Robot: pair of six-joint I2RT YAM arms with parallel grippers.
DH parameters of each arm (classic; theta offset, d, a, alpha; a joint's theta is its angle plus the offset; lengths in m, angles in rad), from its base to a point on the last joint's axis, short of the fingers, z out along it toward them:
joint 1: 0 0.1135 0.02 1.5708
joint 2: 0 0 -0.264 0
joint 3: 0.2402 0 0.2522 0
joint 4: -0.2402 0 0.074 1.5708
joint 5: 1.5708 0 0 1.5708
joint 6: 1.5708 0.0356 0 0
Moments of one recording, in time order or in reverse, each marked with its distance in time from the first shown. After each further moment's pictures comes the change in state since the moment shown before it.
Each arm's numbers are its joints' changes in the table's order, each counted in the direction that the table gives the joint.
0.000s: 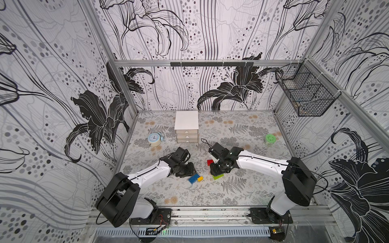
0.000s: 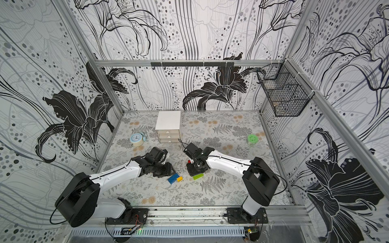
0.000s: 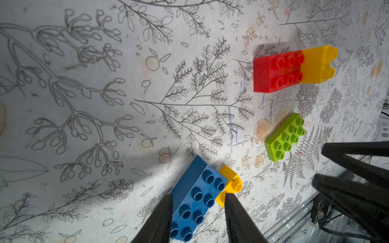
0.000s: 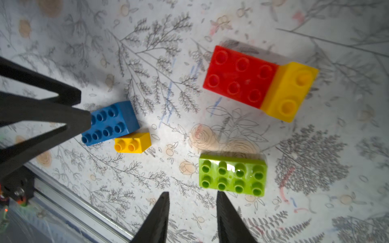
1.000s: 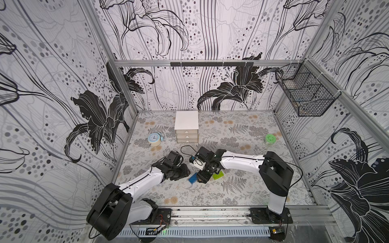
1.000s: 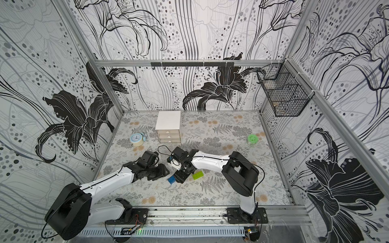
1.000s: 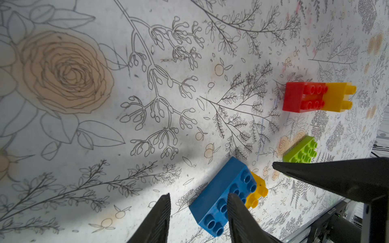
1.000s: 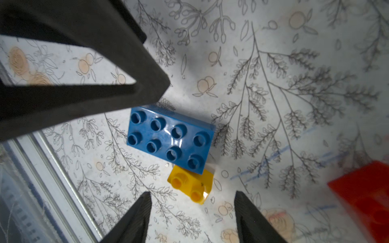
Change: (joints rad) left arm 0.083 0.126 -0.127 0.044 -0.049 -0.099; right arm 0.090 -0.225 0.151 0.065 -0.095 -0.450
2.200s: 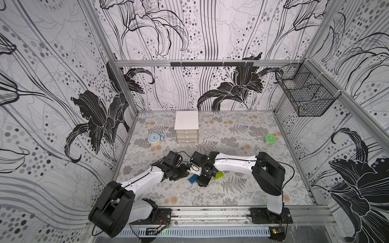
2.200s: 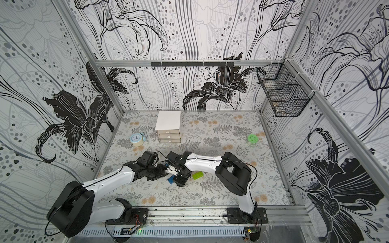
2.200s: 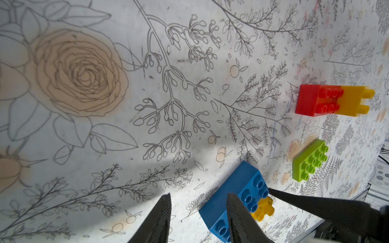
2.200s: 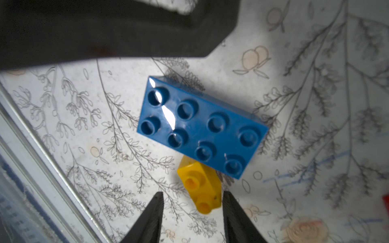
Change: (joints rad) left arm 0.019 -0.028 -0.005 0.003 0.008 0.010; right arm 0.069 -0.074 0.078 -0.138 0.040 -0.050
